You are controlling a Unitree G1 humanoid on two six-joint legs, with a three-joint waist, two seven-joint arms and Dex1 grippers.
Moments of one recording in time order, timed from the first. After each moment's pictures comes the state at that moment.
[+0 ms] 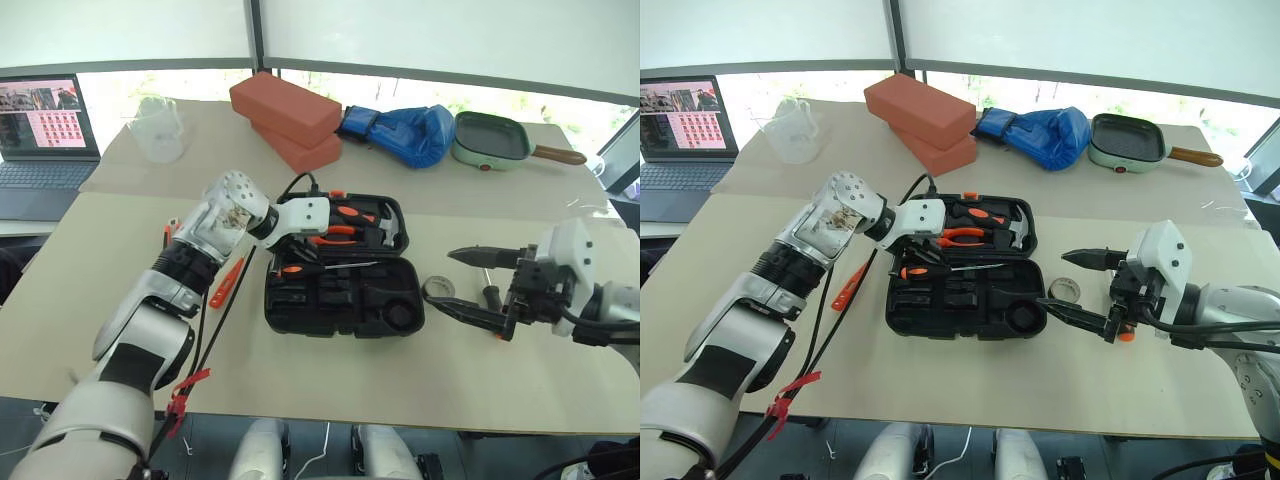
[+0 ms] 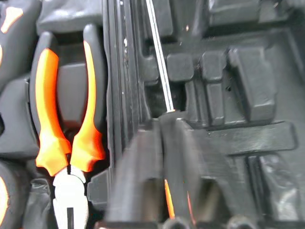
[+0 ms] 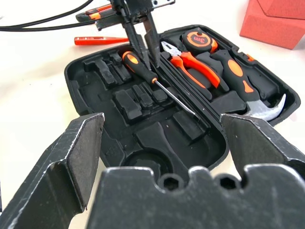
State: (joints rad) left arm -1.08 0.47 -0.49 0.57 0.12 0.22 -1.38; right arm -0.04 -0.94 -0.35 -0.54 0.73 0.61 0.92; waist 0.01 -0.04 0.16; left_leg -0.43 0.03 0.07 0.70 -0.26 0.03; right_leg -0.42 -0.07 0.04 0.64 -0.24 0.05
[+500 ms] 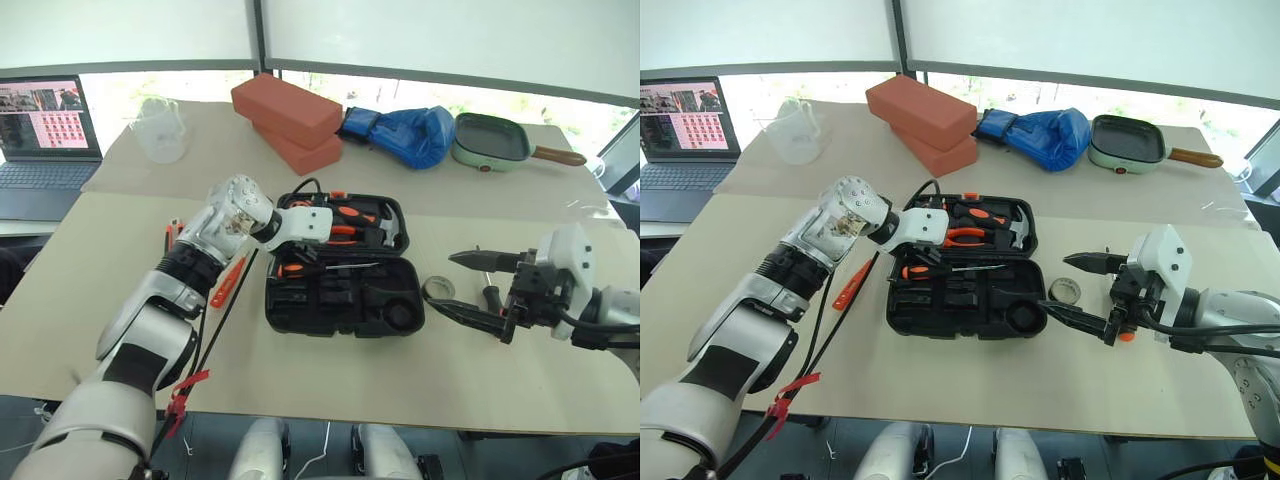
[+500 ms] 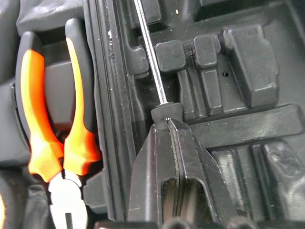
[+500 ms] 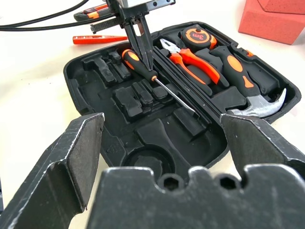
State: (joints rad) left arm -1.09 0.45 -0.53 0.62 0.23 0.03 -1.33; right arm -0.02 -0.93 -0.35 -0.54 0.73 0.61 0.90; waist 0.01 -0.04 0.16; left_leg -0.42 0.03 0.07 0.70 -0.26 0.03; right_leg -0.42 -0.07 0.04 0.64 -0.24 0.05
